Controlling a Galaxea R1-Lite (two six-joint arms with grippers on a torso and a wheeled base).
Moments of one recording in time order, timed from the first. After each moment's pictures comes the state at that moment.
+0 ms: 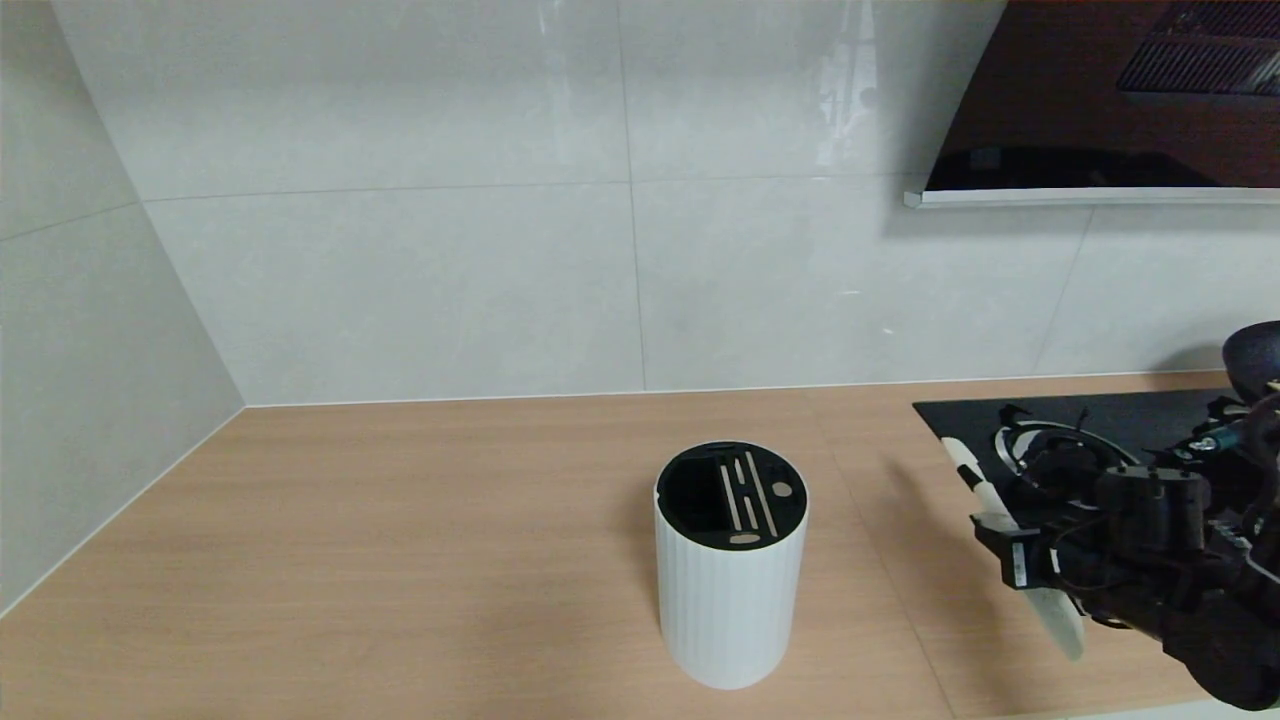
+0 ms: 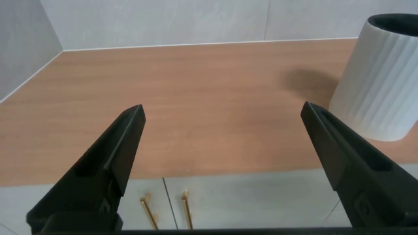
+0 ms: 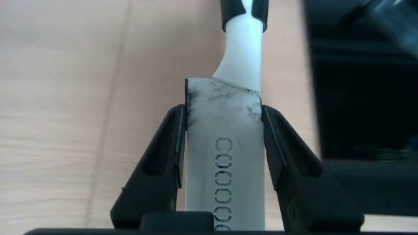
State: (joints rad) left arm 0.00 0.00 0.00 -0.01 0.01 0.01; right arm 0.04 2.09 -0.39 -1.21 0.01 -0.06
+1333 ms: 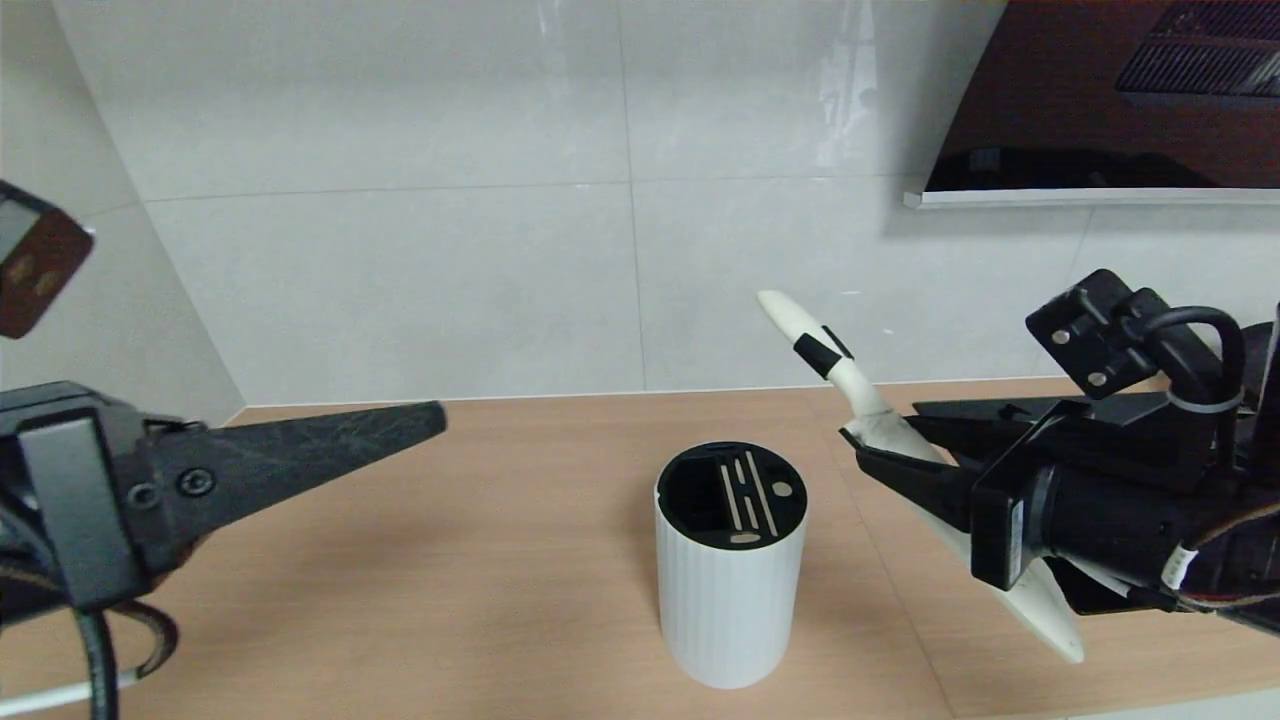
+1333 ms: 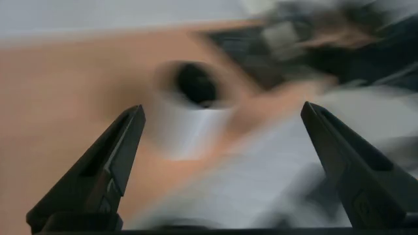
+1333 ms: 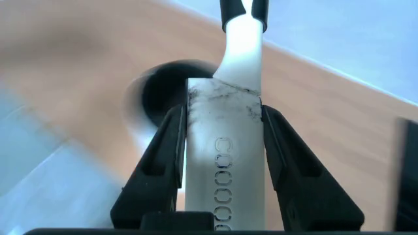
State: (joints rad) left arm -0.47 1.10 -0.76 -0.22 -0.43 -0.49; right arm 0.75 1.37 -0.71 -0.45 -0.11 0.00
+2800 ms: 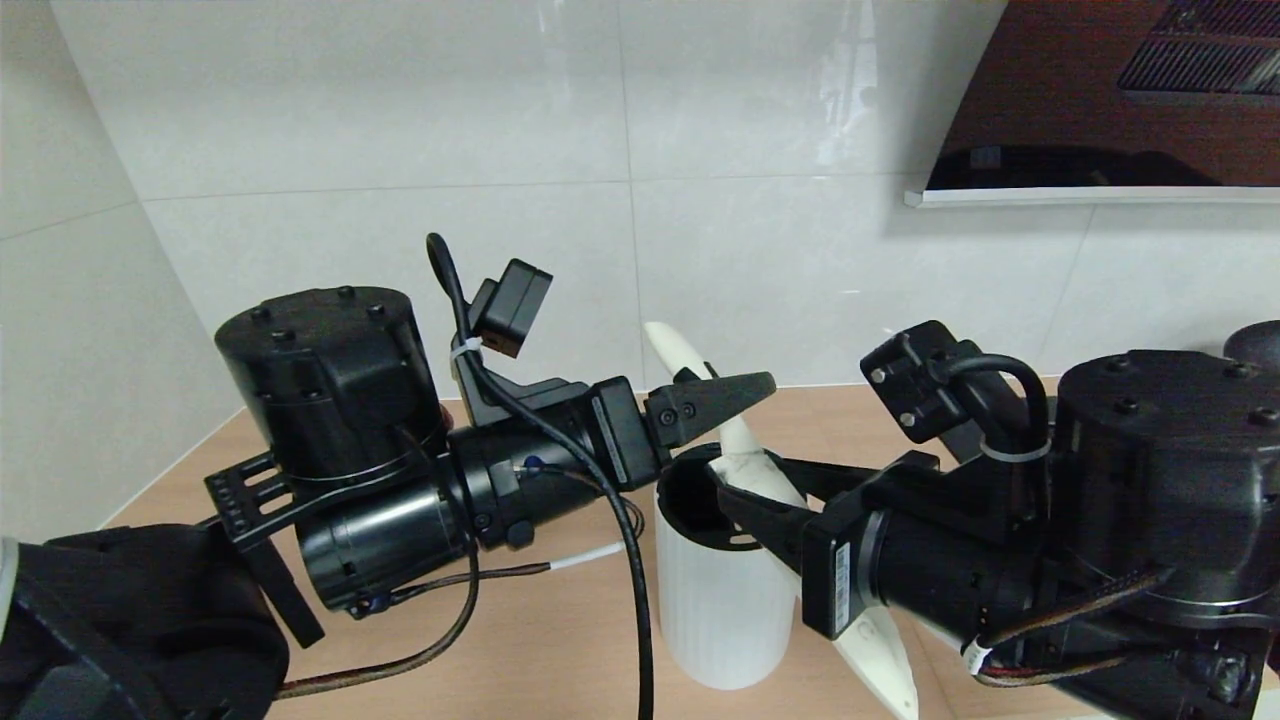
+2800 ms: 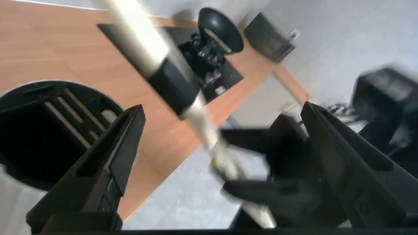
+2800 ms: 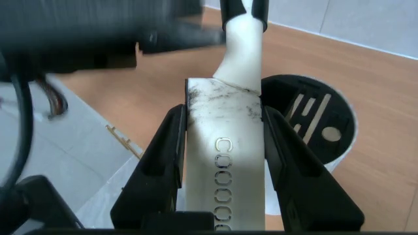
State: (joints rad) left arm -0.70 1.67 -0.76 -0.90 -0.30 -0.73; right arm 0.97 1.57 -0.76 -0.62 -0.23 0.19
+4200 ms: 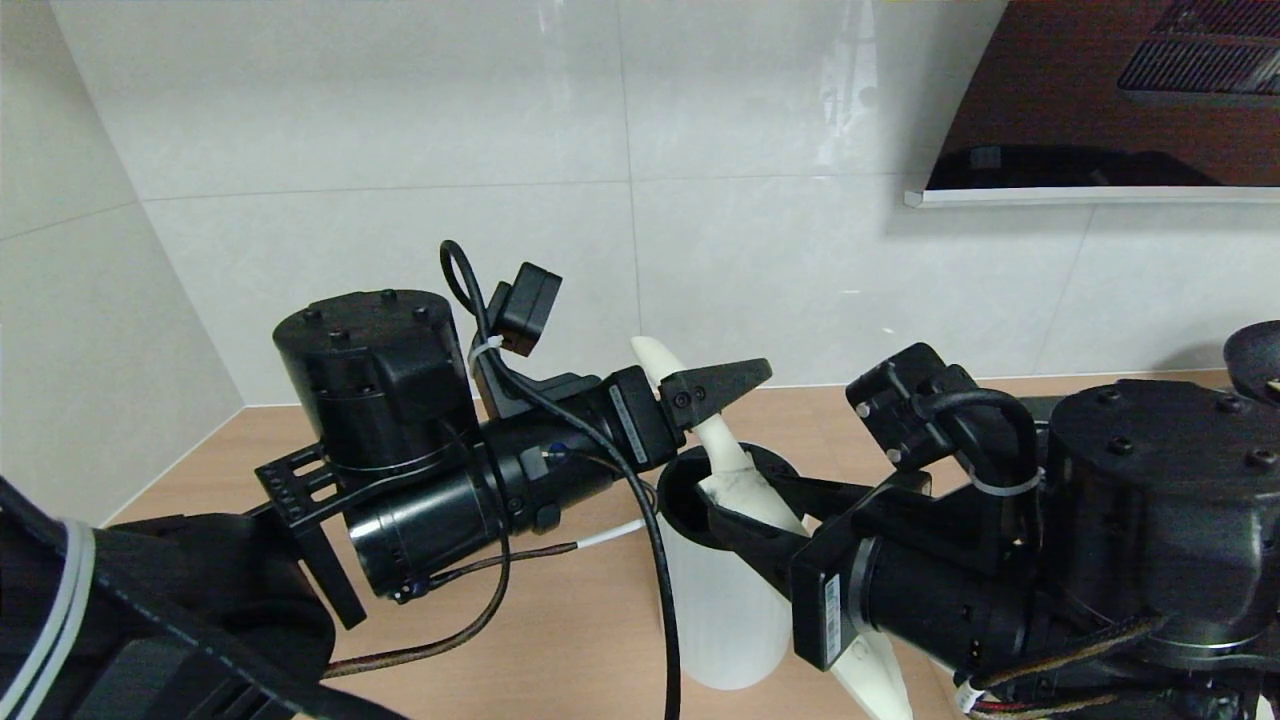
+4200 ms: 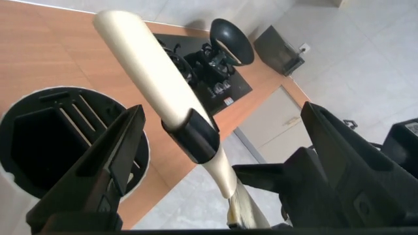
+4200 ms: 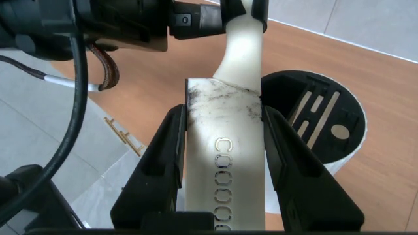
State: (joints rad) left arm -0.70 1.72 -0.79 -0.92 -0.22 -0.74; right arm 1.00 1.58 -0.73 -0.66 -0.25 0.16
